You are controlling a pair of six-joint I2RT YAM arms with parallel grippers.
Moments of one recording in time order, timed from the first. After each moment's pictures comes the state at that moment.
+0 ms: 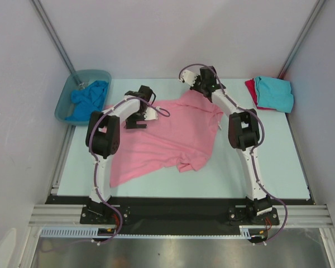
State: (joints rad) left arm -0.33 2.22 1.76 -0.89 -0.44 1.10; right arm 0.31 2.50 2.21 -0.25 -0.03 -0.96
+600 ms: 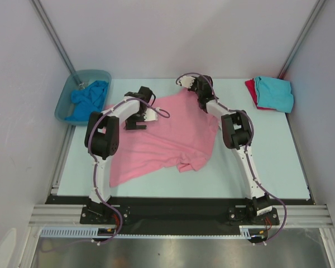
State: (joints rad) left arm -0.33 2.20 1.72 -0.88 -0.44 1.10; right arm 0.33 2.67 2.16 0.30 0.11 -1.11
